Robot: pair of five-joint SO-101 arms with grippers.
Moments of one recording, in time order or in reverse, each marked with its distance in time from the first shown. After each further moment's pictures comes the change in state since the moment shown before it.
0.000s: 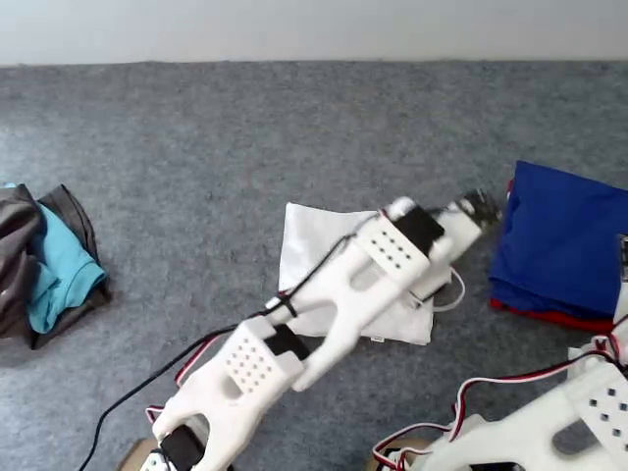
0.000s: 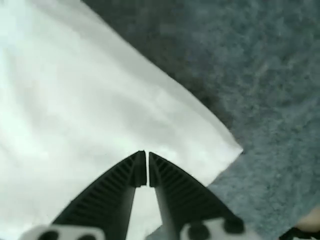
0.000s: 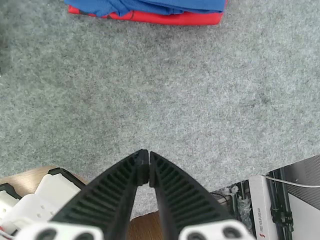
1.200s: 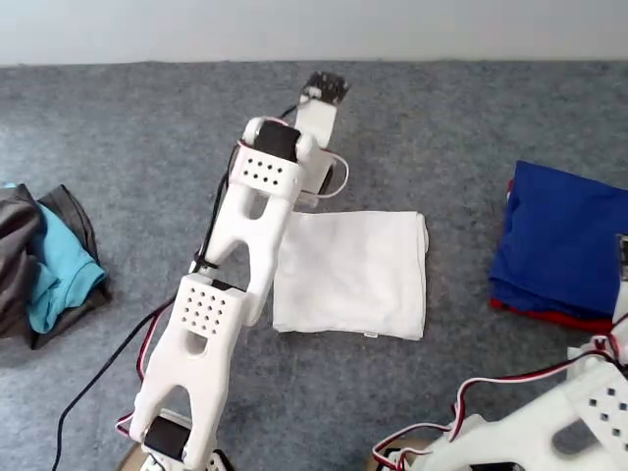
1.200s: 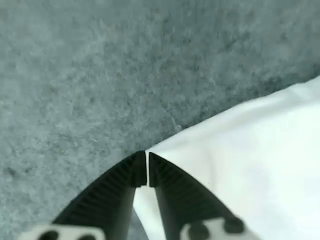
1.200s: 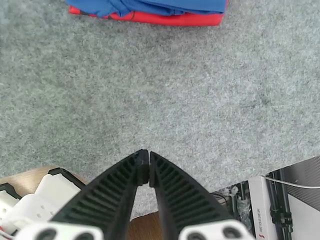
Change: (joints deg) left arm -27.1 11.5 -26.5 -0.4 -0.4; right arm -0.3 0.0 0.0 0.0 0.0
